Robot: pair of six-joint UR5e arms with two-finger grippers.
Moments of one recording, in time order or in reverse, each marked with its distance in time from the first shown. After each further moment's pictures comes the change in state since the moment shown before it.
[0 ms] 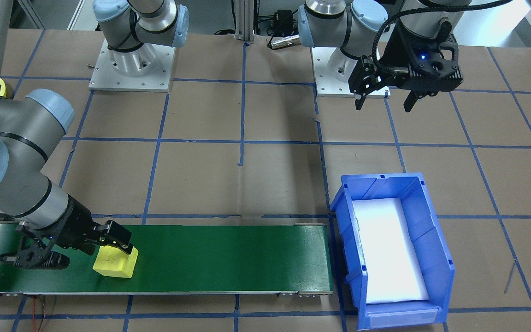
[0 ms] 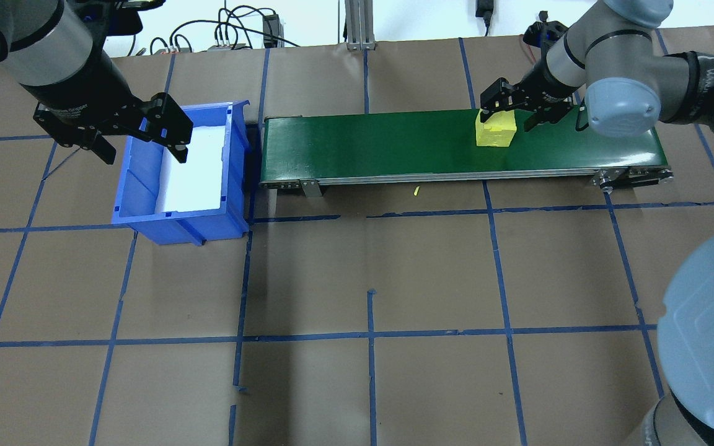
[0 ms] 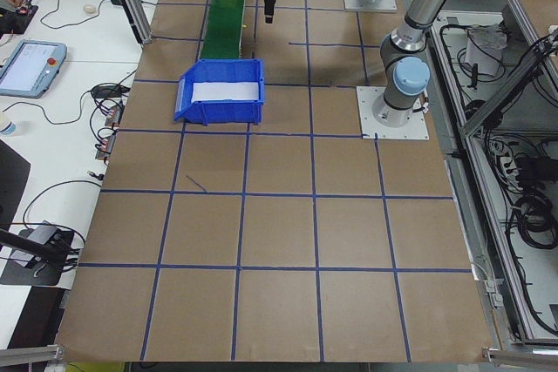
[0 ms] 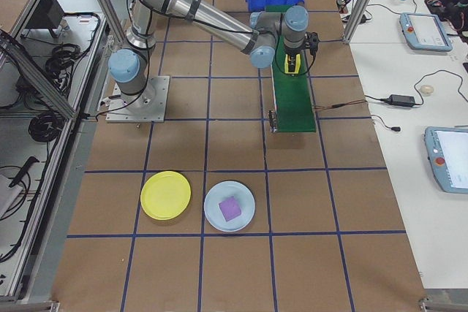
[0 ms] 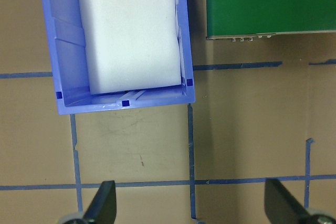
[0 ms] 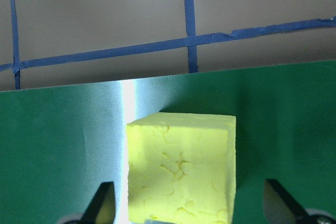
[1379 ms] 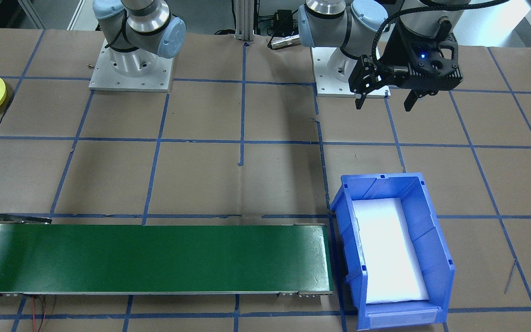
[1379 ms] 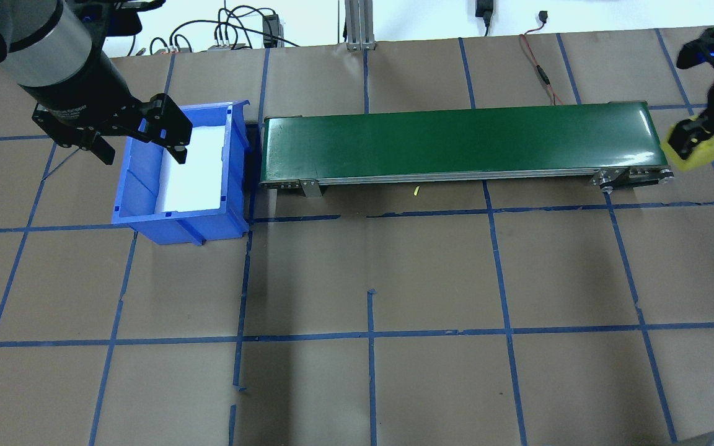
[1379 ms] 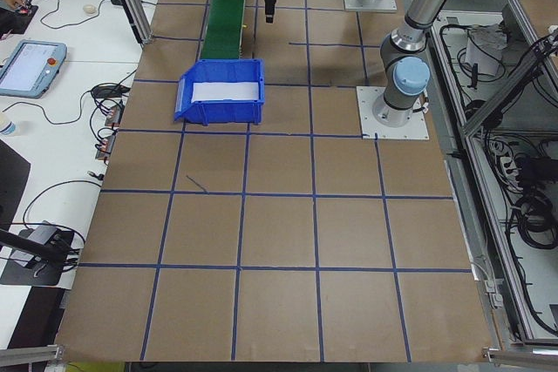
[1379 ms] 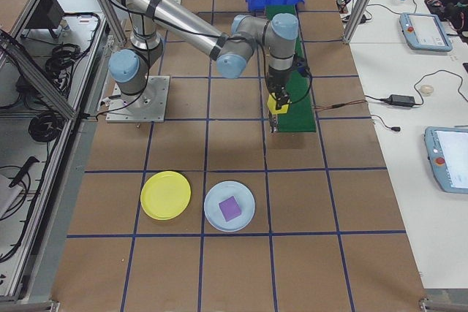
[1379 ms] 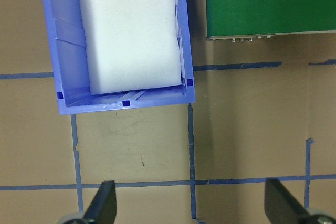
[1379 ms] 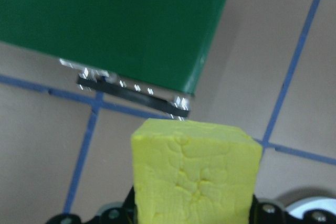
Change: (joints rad) left arm -0.001 0.004 -0.002 -0.001 0.003 0.002; right arm -0.382 -0.222 0.102 0.161 -0.455 -0.791
